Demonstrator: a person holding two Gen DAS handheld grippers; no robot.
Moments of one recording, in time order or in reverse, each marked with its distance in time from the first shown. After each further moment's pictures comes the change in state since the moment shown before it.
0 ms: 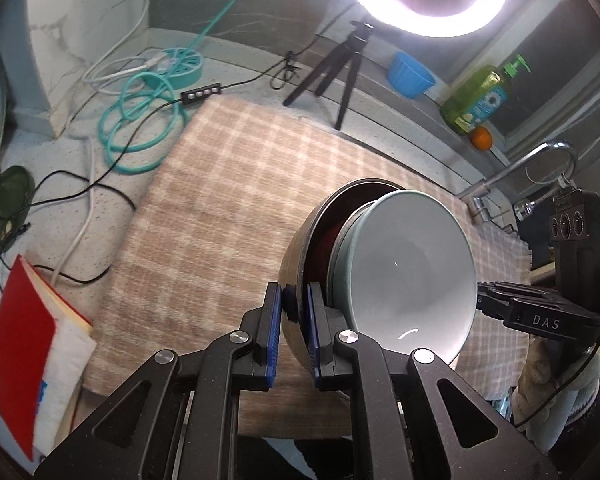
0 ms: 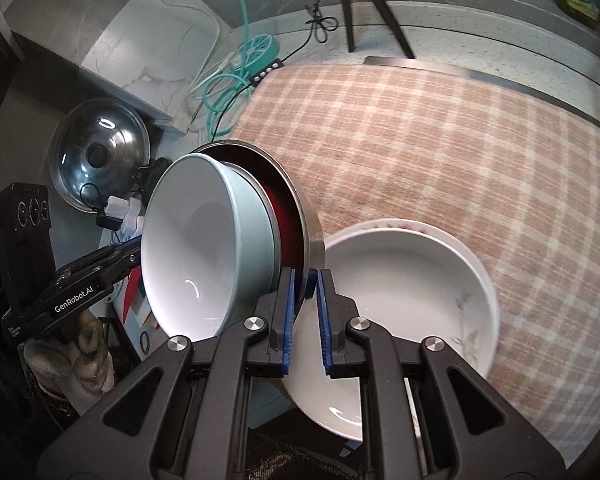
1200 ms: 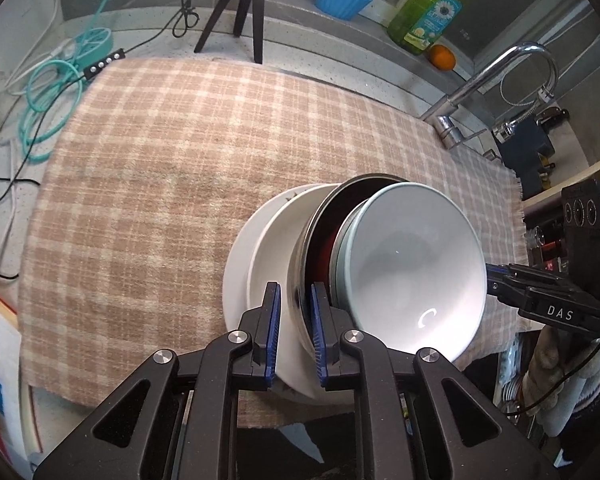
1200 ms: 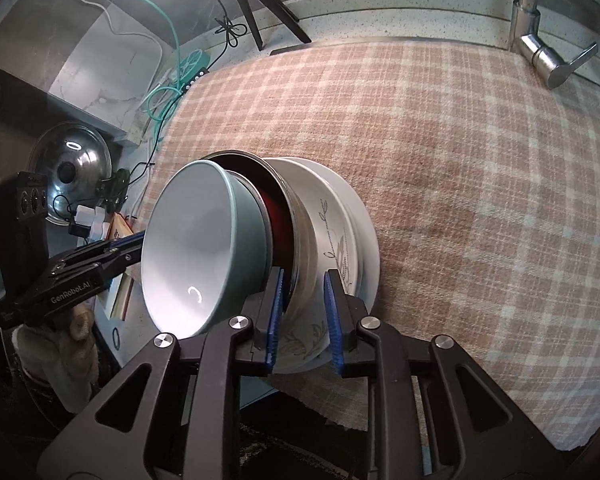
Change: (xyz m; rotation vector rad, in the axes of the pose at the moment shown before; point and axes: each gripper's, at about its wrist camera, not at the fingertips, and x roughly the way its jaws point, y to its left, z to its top) left arm 0.049 -0.074 -0.035 0.142 0.140 -0.043; right arm -0.039 -0.077 -0.073 0.112 -0.060 -0.087
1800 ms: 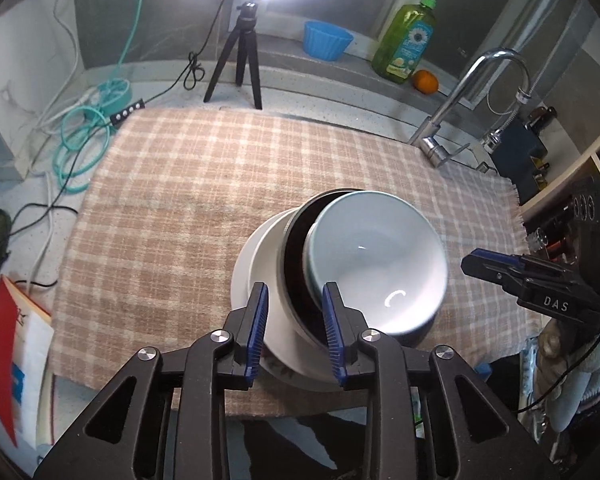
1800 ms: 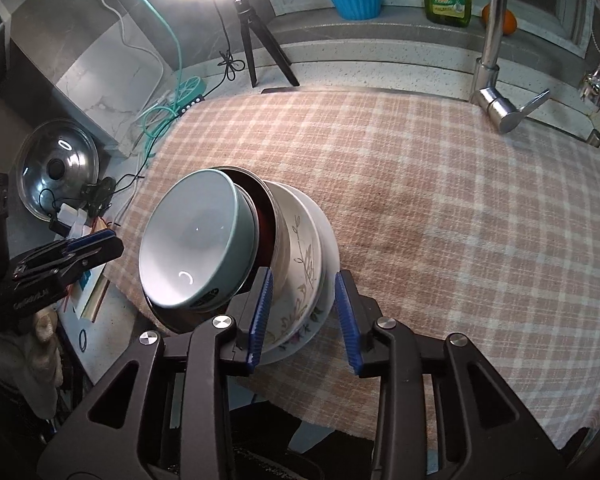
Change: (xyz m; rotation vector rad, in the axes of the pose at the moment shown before) left arm -0.042 -0.031 -0.028 0.075 -0.161 0.087; right arm -0.045 0.006 -0.023 -0.082 -0.154 -0.124
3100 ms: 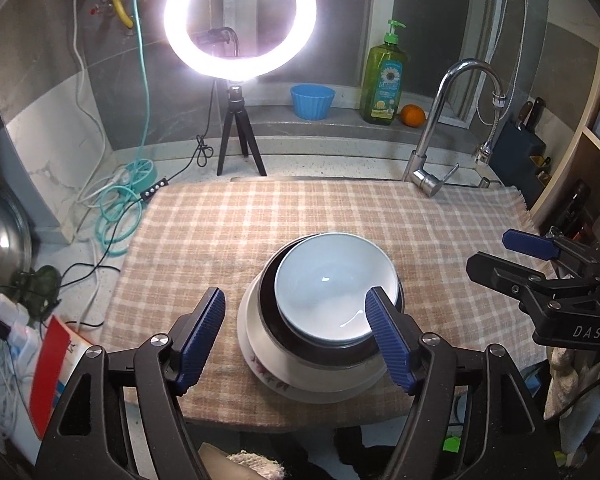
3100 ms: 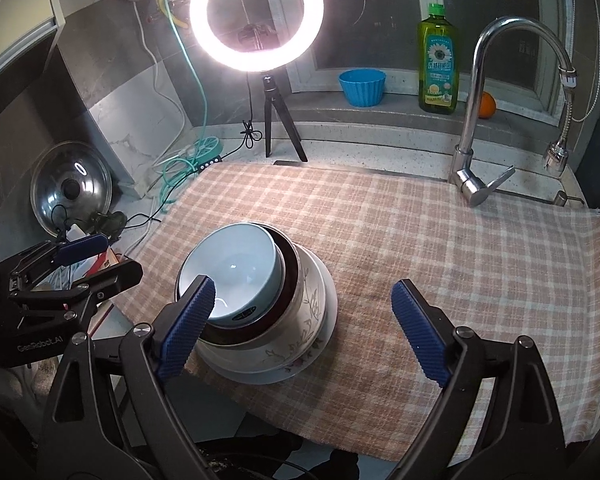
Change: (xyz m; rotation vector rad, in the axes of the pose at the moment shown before) left arm -0.049 -0.060 -0.014 0.114 -0.213 0.163; right arm -0.068 0.036 -0.024 -0.085 -0.274 -0.059
